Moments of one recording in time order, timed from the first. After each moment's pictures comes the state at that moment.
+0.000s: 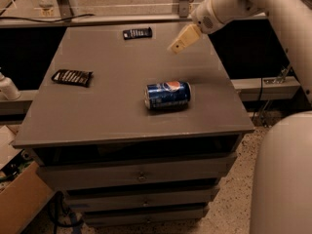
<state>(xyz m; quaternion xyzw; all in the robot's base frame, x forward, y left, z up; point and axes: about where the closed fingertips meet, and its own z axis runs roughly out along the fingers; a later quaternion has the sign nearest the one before) 0.758 -0.091 0.916 -0.50 0.76 0.14 0.39</state>
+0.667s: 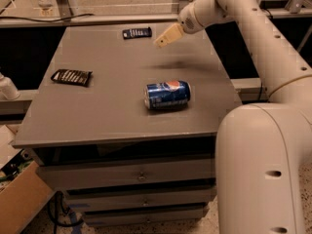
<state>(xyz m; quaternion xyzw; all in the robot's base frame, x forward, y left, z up) 0.833 -0.064 0.890 -0.45 0.77 0.16 0.43</state>
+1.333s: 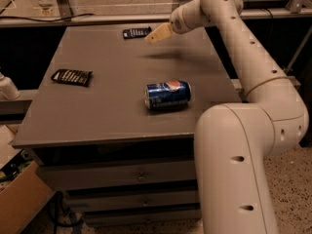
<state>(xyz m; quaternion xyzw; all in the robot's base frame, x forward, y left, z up) 0.887 -0.042 0.874 -0.40 0.78 0.16 0.46</state>
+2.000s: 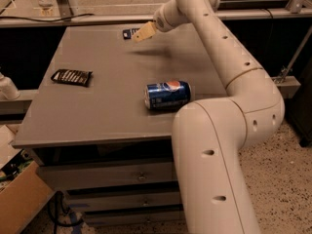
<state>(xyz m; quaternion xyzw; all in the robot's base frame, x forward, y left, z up) 0.912 0.000 0.864 -0.38 0.80 0.12 0.44</state>
